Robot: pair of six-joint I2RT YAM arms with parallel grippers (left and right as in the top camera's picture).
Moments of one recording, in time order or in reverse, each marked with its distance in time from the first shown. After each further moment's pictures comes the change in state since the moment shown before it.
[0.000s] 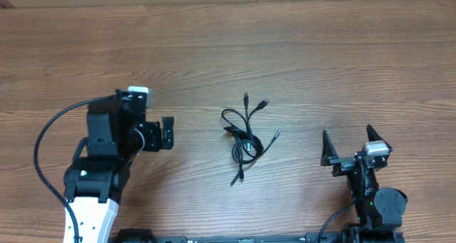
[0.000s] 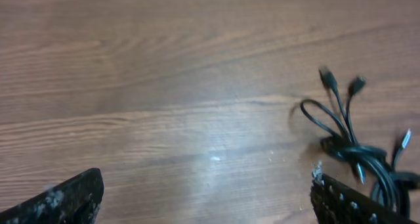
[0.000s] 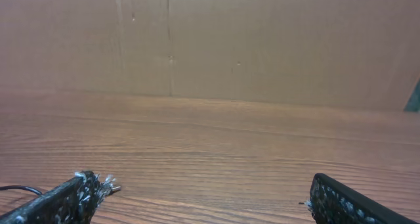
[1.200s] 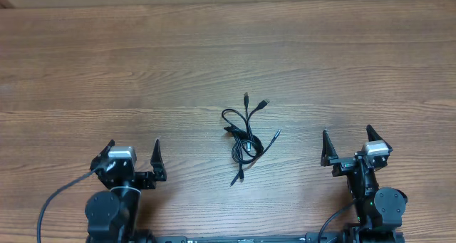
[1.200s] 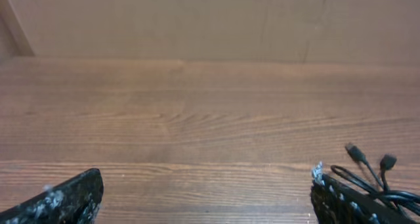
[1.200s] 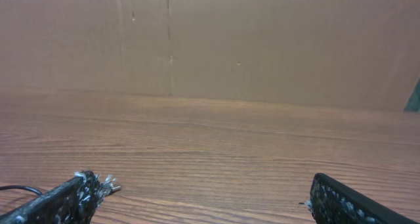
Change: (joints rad) left arm 0.033 -0.852 -0.553 0.274 -0.135 -0.040; right arm 0.000 0.001 0.000 0.000 0.000 0.000
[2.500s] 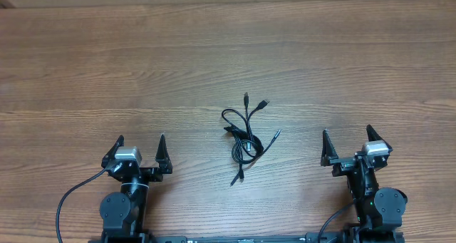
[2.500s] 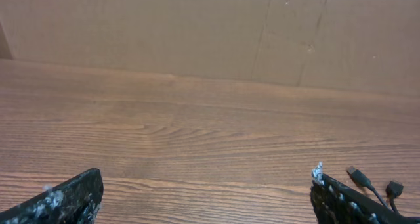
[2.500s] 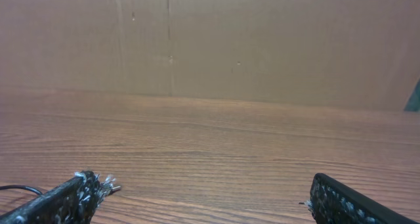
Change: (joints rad) left arm 0.000 -0.092 -0.304 0.354 0.019 -0.077; right arm 0.000 0.000 0.000 -0.001 0.000 0.000
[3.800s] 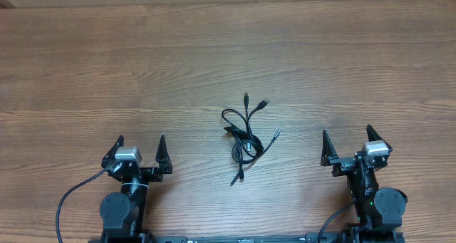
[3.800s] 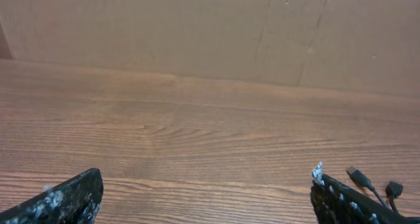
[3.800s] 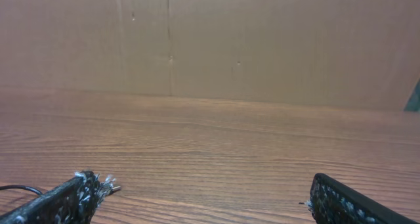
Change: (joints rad) left arm 0.000 0.000 0.000 0.000 0.000 -0.001; right arm 0.000 0.000 0.000 0.001 0.000 0.000
